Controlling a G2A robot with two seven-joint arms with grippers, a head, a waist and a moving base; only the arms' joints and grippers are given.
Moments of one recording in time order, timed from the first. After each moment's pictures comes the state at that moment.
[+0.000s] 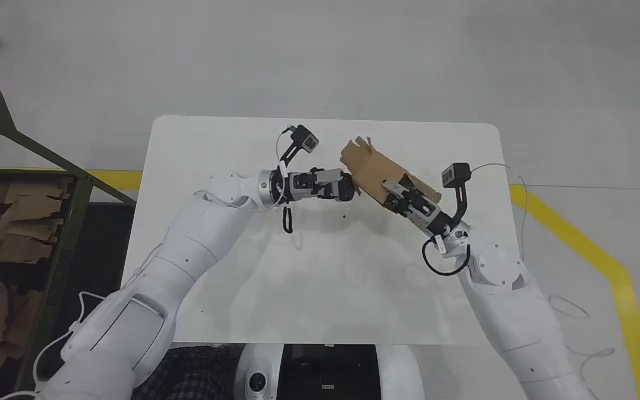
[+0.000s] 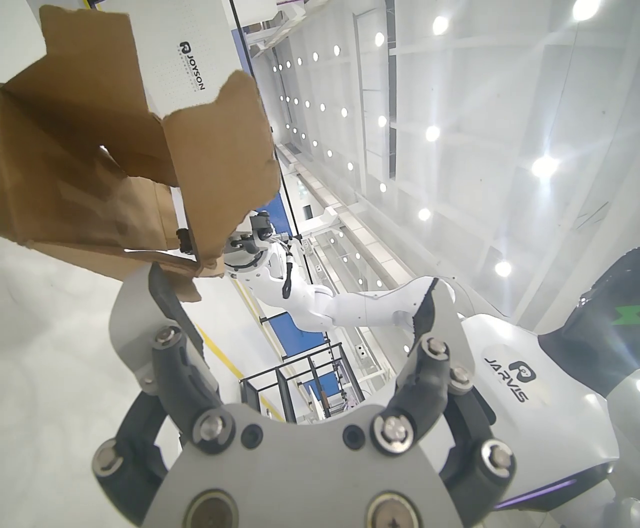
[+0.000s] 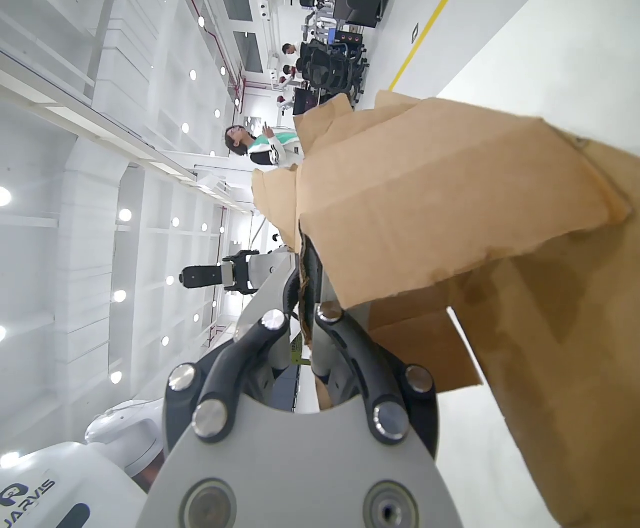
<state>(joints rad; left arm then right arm) 0.78 -1.23 -0.86 -1.00 -0.78 -0.60 -1.22 -1.30 -1.16 1.23 -1.51 0.34 -0.33 0.61</state>
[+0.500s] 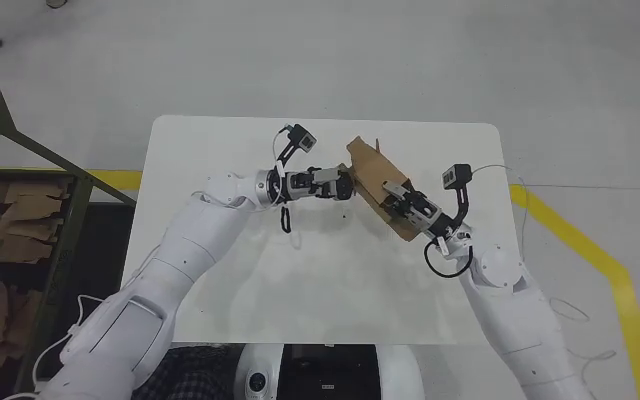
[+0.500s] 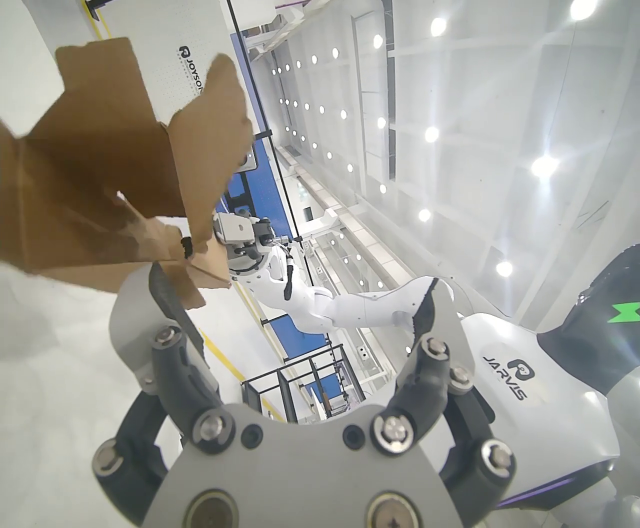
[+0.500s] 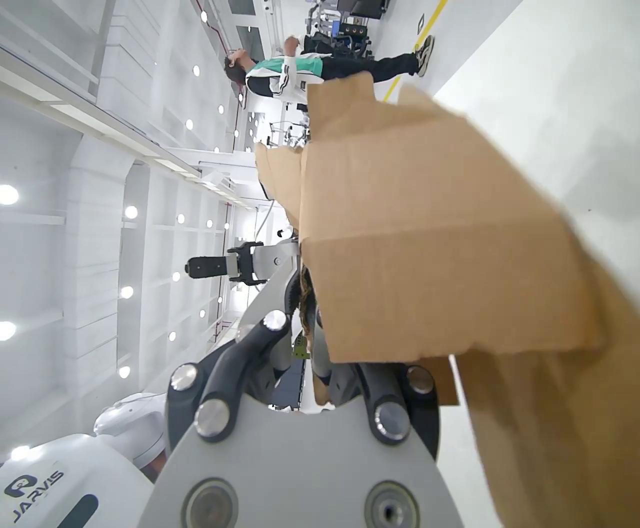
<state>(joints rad) 0.79 -1.23 -0.89 -1.01 -0.77 -0.59 -1.23 -1.31 -1.16 1.25 -1.52 0.37 -0.32 0.62</state>
